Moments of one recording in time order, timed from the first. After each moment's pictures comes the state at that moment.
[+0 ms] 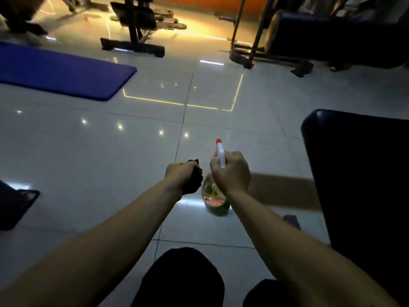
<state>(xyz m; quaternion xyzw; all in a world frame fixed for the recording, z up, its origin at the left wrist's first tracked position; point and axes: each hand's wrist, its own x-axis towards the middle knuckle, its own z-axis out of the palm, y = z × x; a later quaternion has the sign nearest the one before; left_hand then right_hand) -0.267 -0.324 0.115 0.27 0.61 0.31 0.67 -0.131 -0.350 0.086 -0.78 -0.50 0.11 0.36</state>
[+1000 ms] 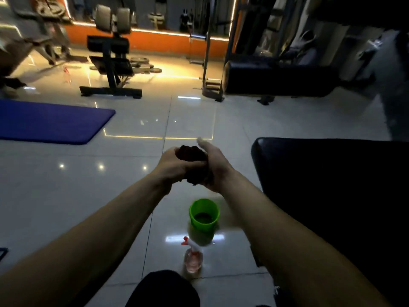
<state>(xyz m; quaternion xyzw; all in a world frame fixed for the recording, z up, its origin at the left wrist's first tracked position) -0.230 -0.324 0.230 0.59 0.44 0.33 0.59 -0.091 -0.344 0.217 -0.53 -0.27 0.62 0.52</state>
